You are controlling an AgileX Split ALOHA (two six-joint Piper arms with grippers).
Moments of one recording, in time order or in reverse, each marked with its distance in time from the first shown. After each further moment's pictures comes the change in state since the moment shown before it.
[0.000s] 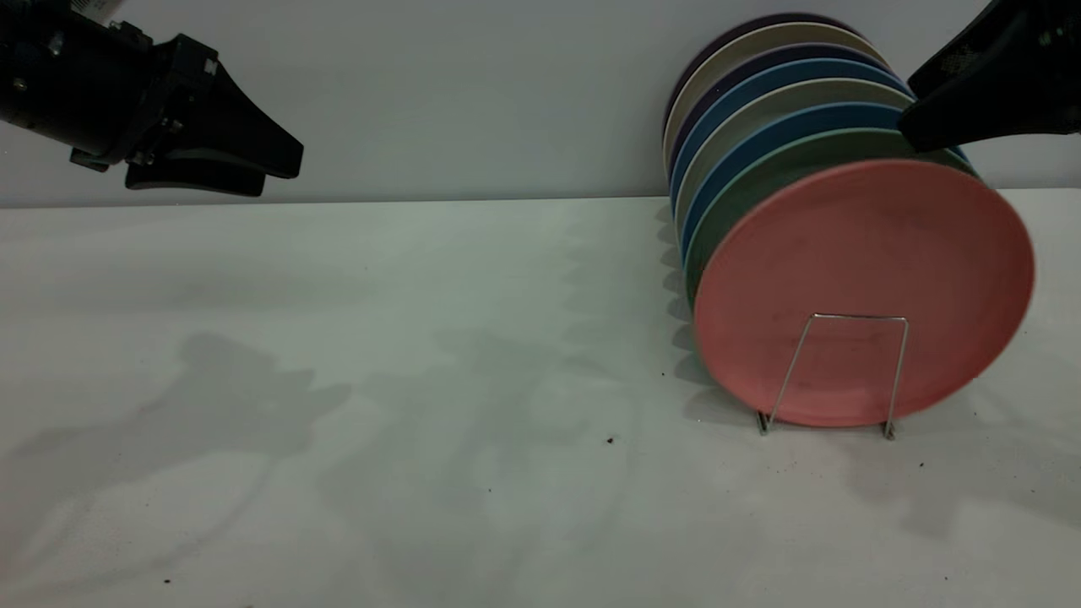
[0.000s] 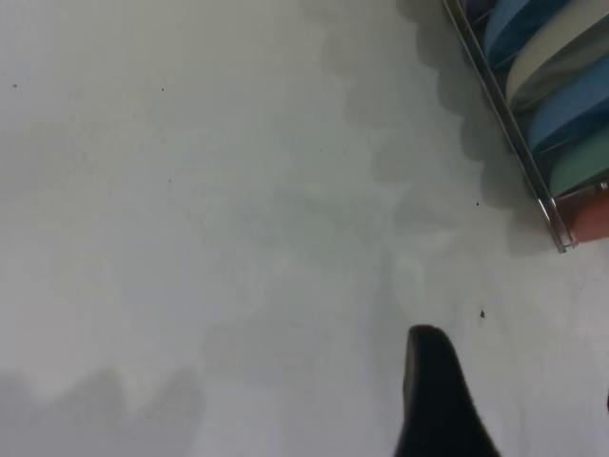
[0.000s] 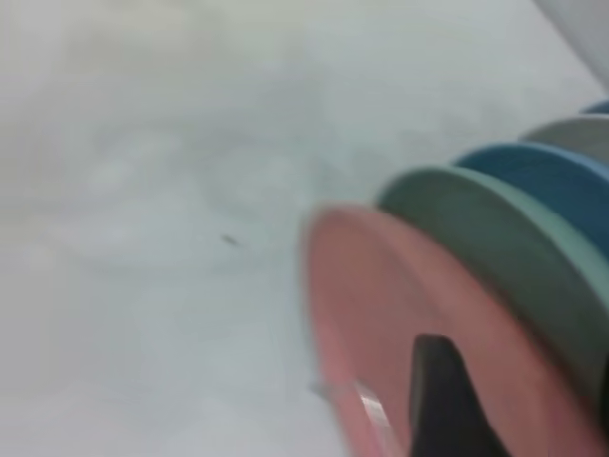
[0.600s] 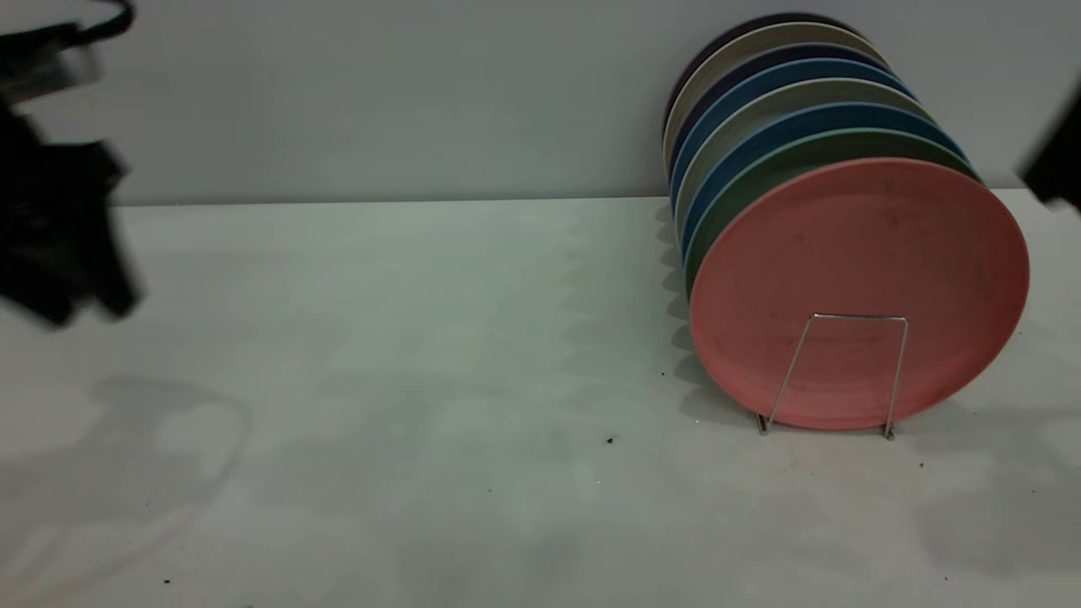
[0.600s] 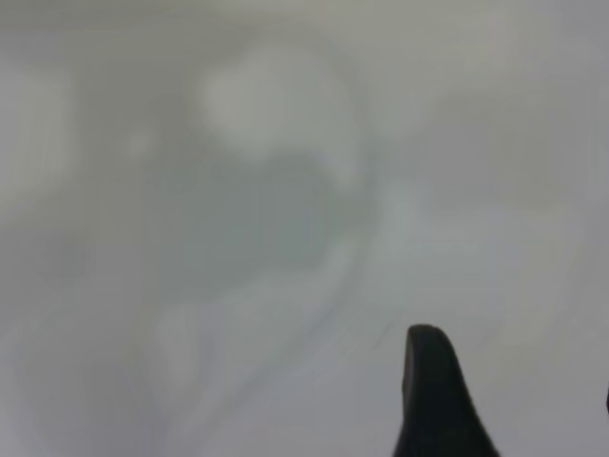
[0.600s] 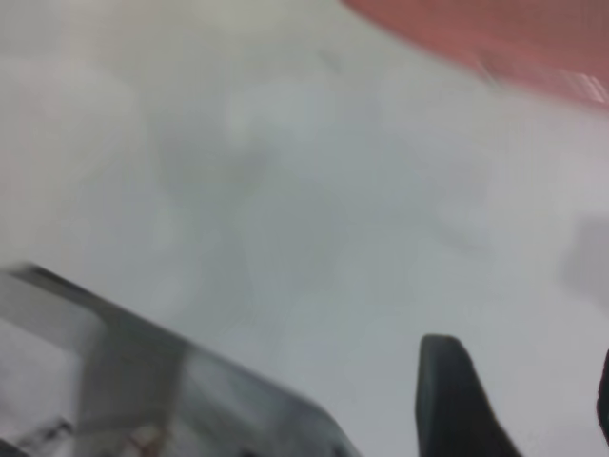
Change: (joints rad) left arm 0.000 -0.111 0.000 1.004 0.125 -0.967; right arm -0.049 -0.124 -0.001 -0.525 0.230 1.293
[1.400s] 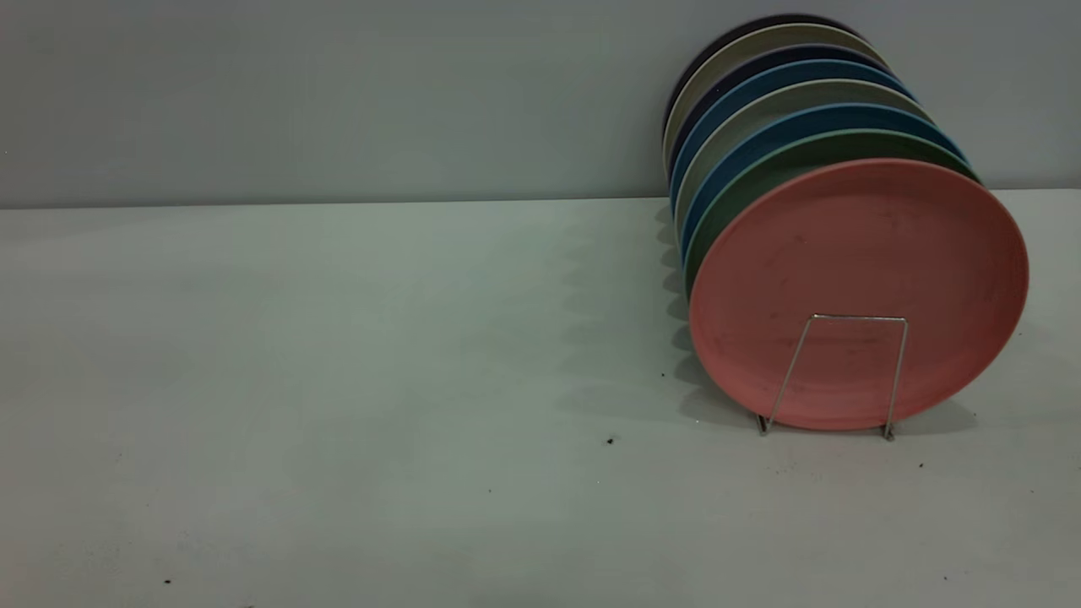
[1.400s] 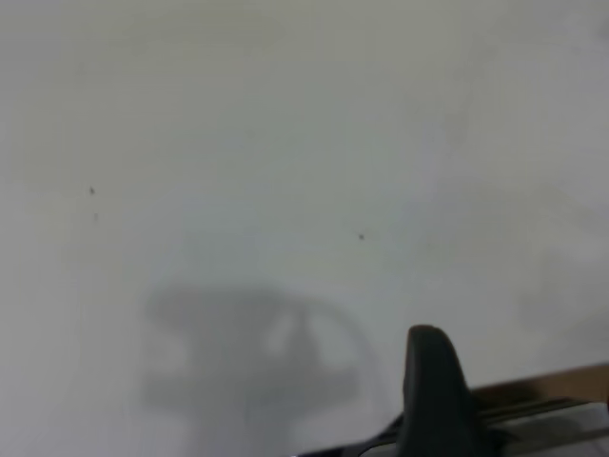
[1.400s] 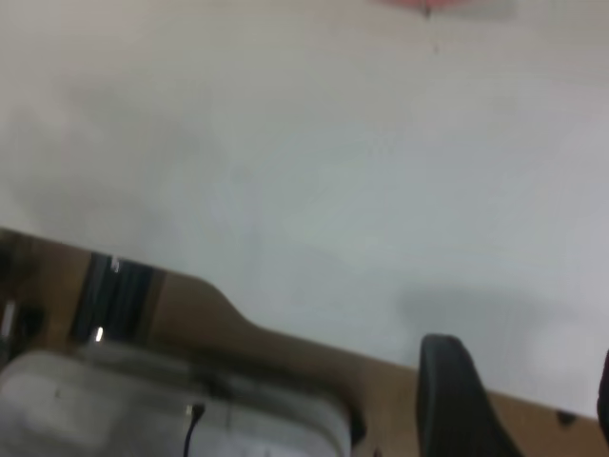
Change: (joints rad) left arm 0.000 -0.919 0.176 0.060 0.290 -0.093; right arm 0.000 -0.907 0.240 -0.284 0.216 0.228
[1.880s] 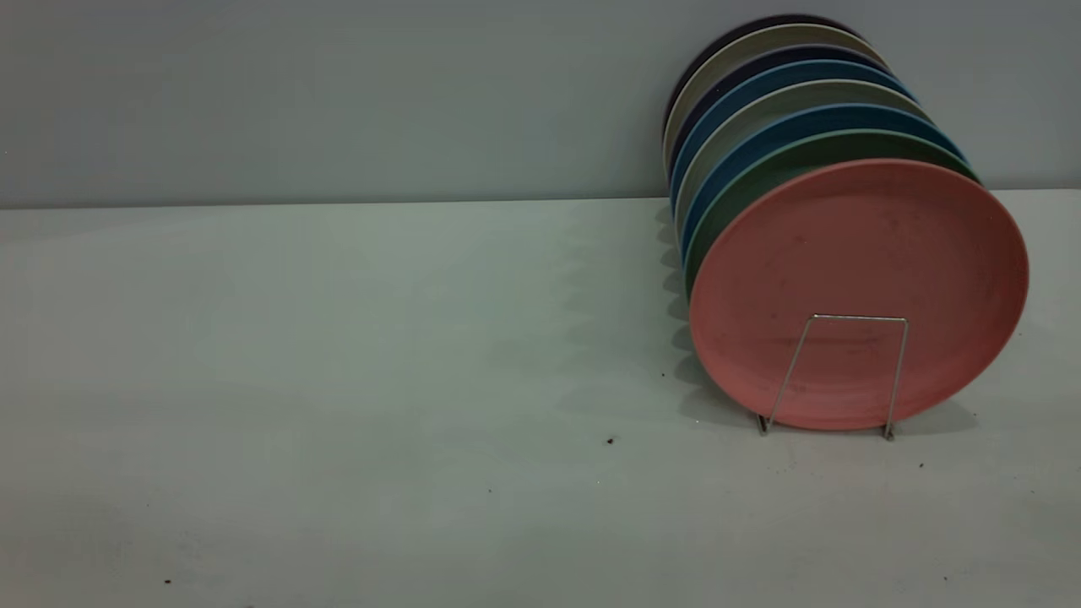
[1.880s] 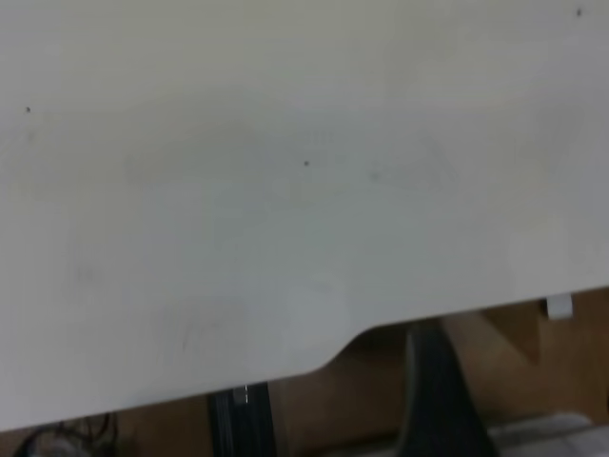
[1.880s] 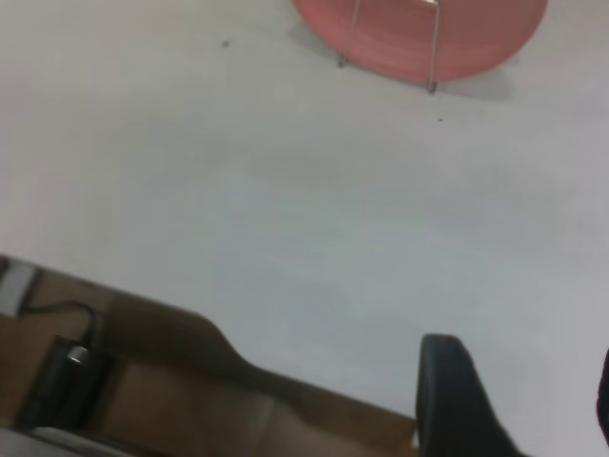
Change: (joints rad) left arm 0.000 -0.483 0.254 -0.044 0.112 -0.049; right arm 0.000 -0.385 0.177 0.023 0.000 -0.045
